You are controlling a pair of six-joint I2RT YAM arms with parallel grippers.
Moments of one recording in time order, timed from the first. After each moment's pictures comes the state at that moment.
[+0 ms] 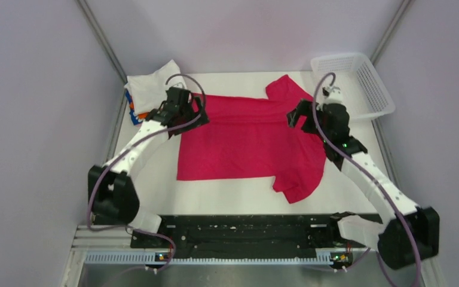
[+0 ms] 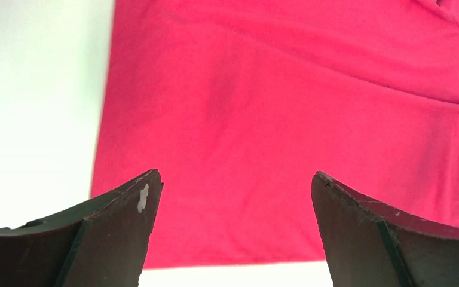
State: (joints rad) left arm -0.31 1.58 1.30 -0.55 -0.08 -0.59; right arm 0.28 1.21 0.91 -0.09 0.03 0.40
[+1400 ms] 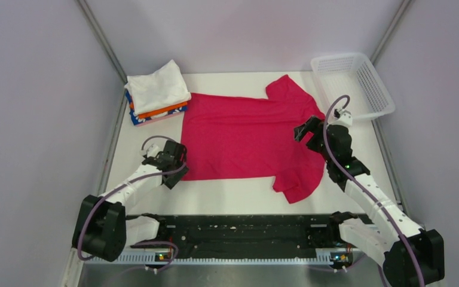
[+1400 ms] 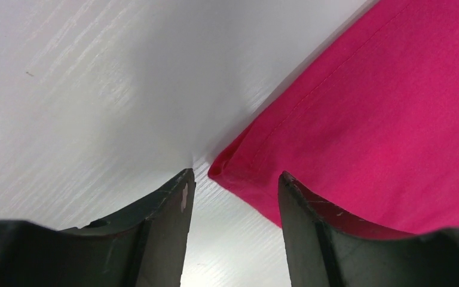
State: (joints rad) left arm -0.31 1.17 0.57 -0.57 -0.32 -1.13; right arm 0.28 0.93 0.59 -0.05 0.15 0.62
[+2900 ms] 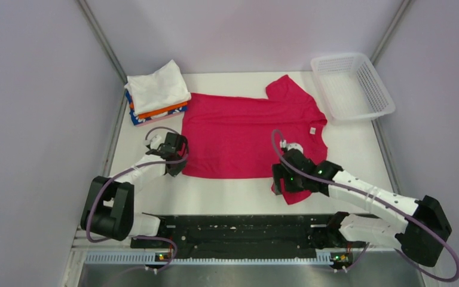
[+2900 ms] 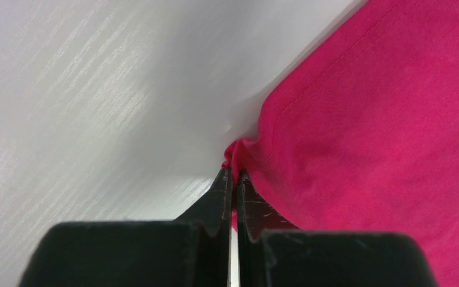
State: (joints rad) left arm -0.26 1.35 0.64 -0.41 -0.32 -1.02; right arm 0.79 1.06 0.72 -0.70 0.18 0.58
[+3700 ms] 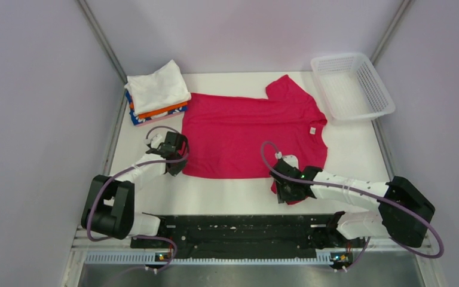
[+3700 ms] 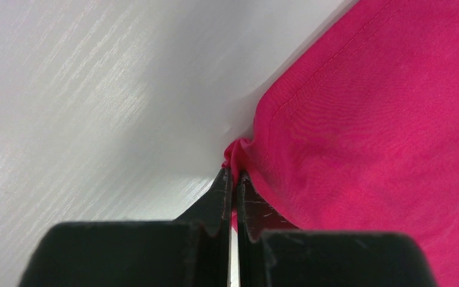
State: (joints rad) left arm -0.26 1.37 0.66 -0.41 -0.31 -1.00; right arm 0.91 1.25 0.60 -0.63 0.24 0.72
